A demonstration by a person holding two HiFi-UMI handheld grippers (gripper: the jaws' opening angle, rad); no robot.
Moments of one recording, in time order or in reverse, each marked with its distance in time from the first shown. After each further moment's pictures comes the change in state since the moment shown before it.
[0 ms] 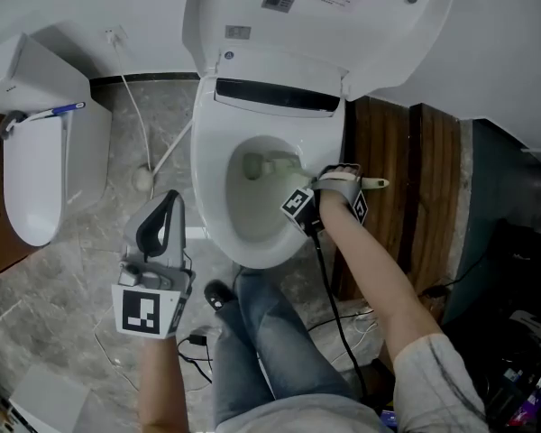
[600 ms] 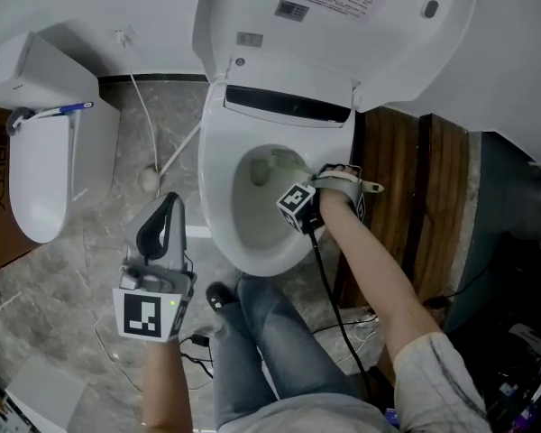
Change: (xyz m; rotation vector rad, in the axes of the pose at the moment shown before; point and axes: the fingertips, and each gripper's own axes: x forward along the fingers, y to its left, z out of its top) left arm 0.008 0.016 0.004 -0.006 -0.001 0.062; right arm -0.004 -0.036 0.040 0.141 -0.172 0.001
